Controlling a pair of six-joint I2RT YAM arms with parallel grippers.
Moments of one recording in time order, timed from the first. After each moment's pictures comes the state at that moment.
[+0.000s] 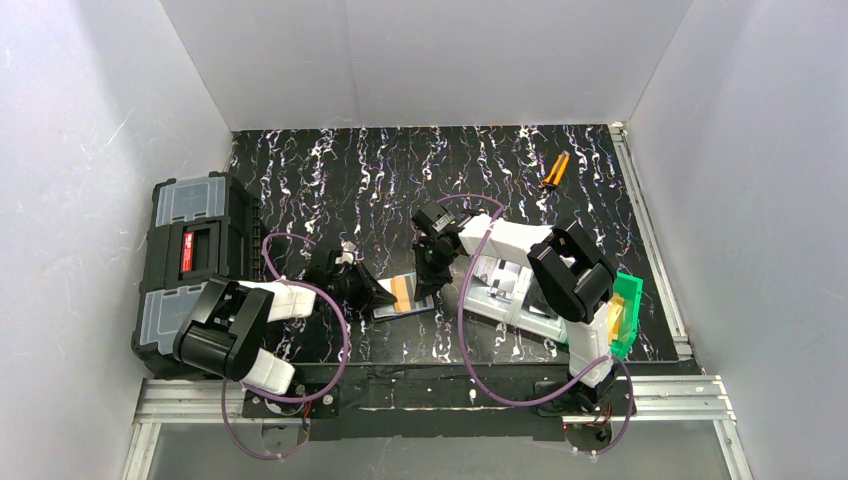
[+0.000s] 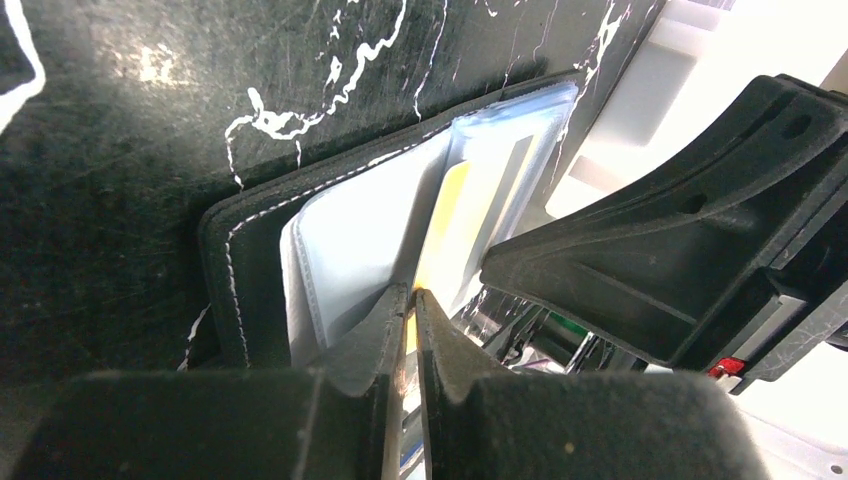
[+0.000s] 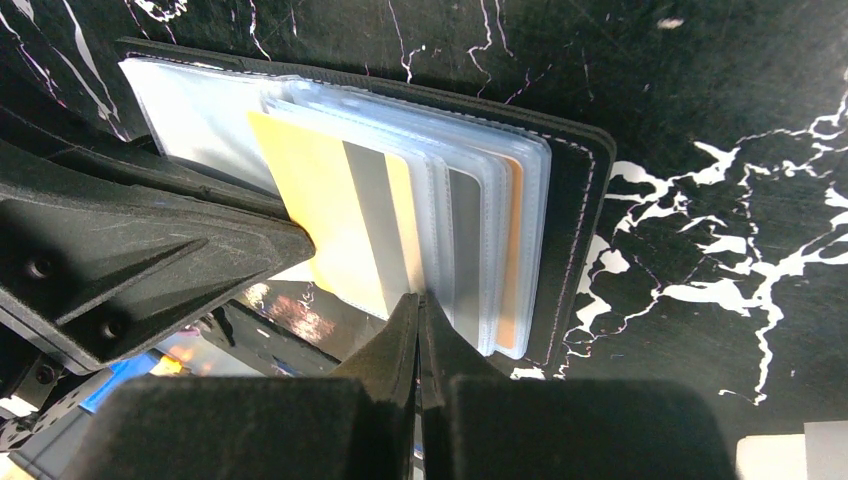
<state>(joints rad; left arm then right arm) -0.34 1.47 0.41 0.20 0.57 -1.00 0.82 1.99 1.36 -0.61 -0.36 0.70</state>
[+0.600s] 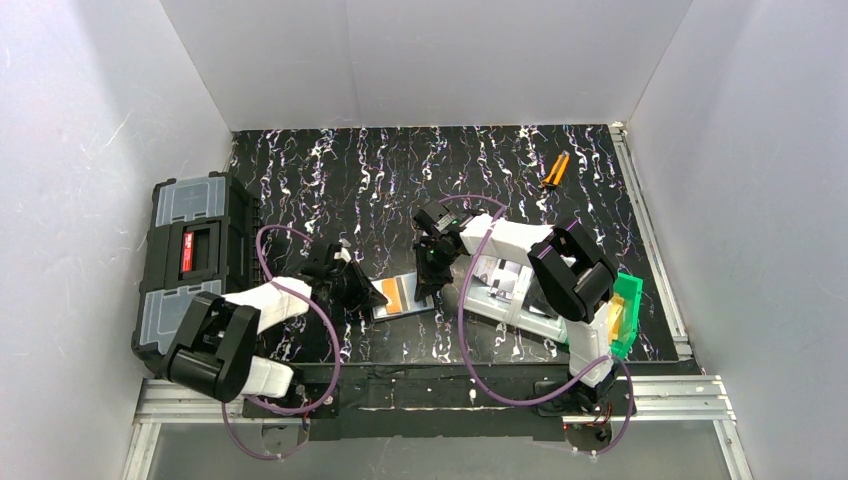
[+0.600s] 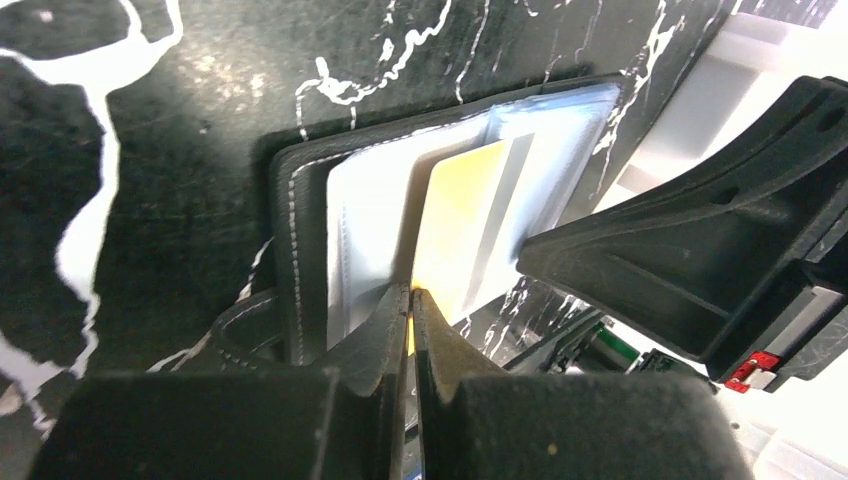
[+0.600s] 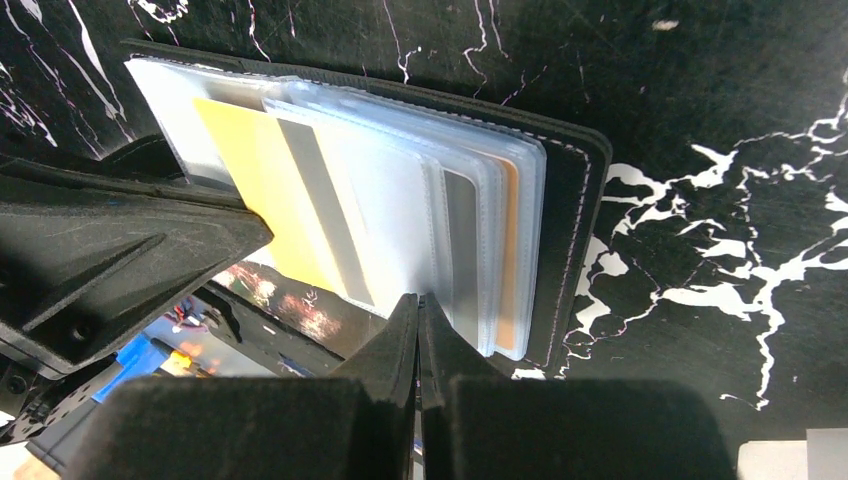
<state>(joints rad) -0.33 1.38 0.47 -0.05 0.47 -0.91 0.81 1.99 1.35 -0.60 -0.38 0.71</state>
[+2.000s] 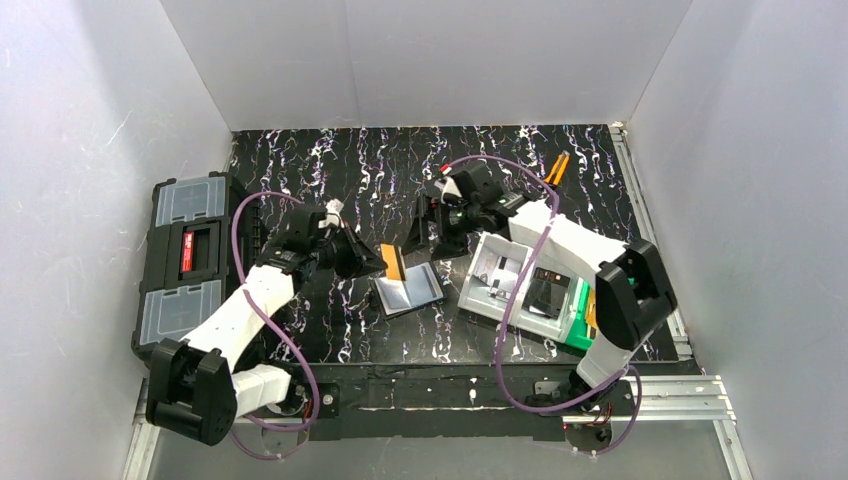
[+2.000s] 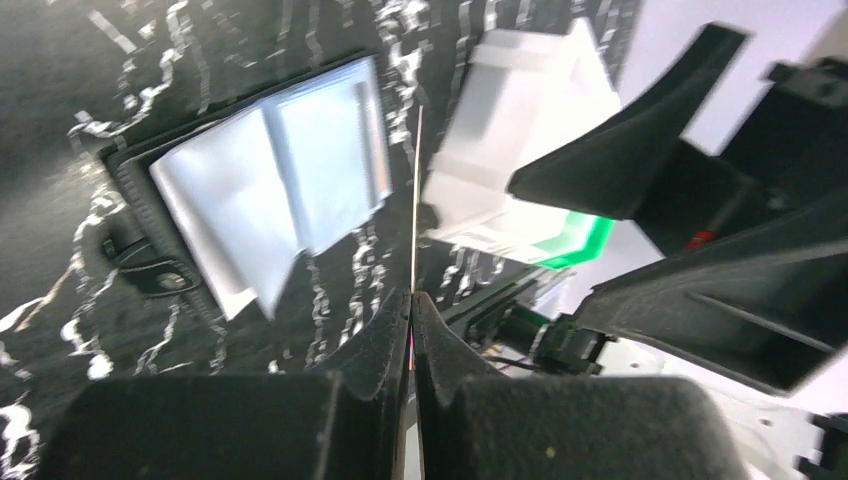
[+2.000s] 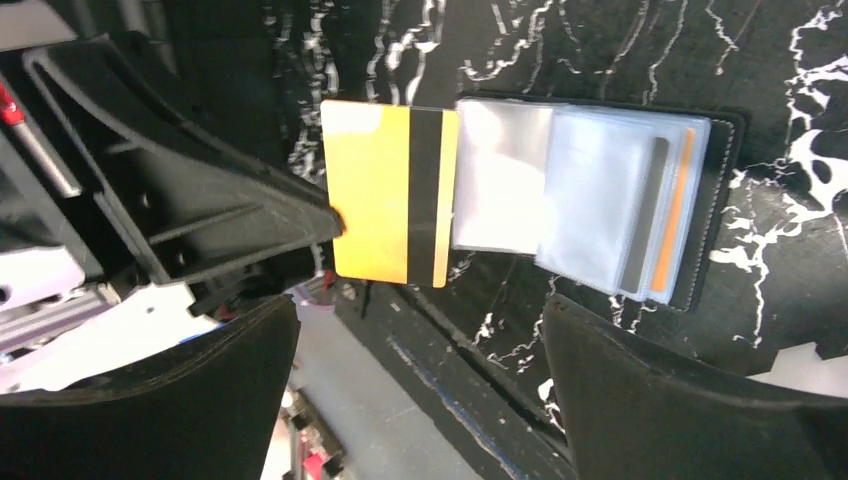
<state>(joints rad) -0.31 1.17 0.74 -0.38 0.49 -0.85 0.70 1.72 1.35 -0.52 -0.50 0.68</state>
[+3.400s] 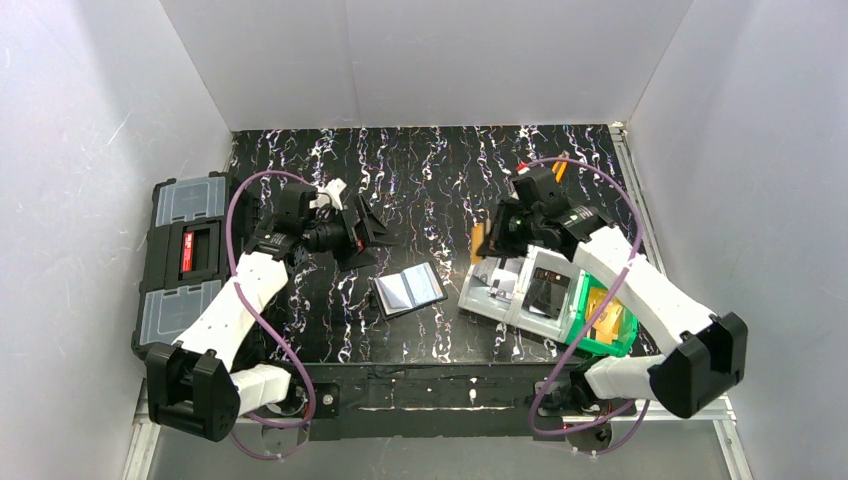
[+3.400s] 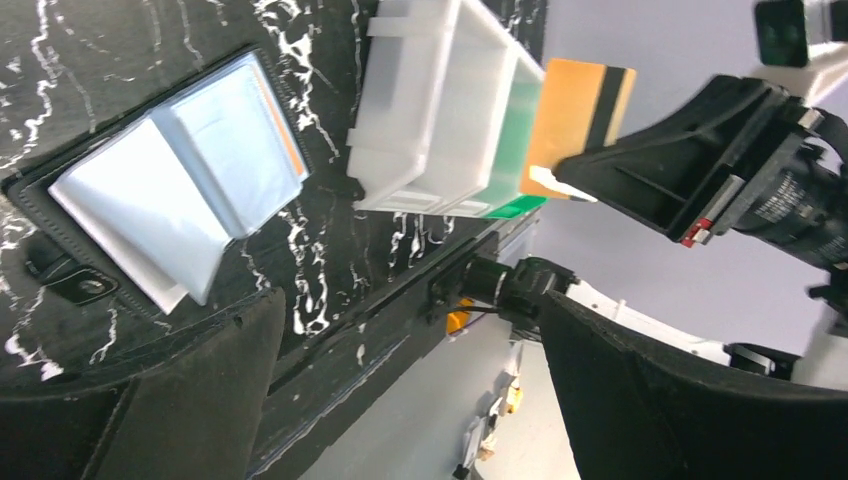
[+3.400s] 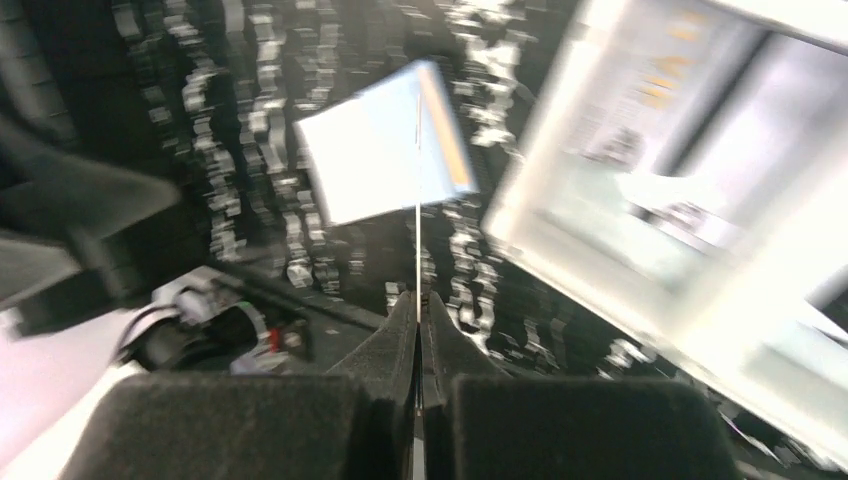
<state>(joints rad) -0.26 1.17 0.91 -0.44 0.69 -0.80 0.55 1.31 1.17 -0.70 -0.30 0.76</state>
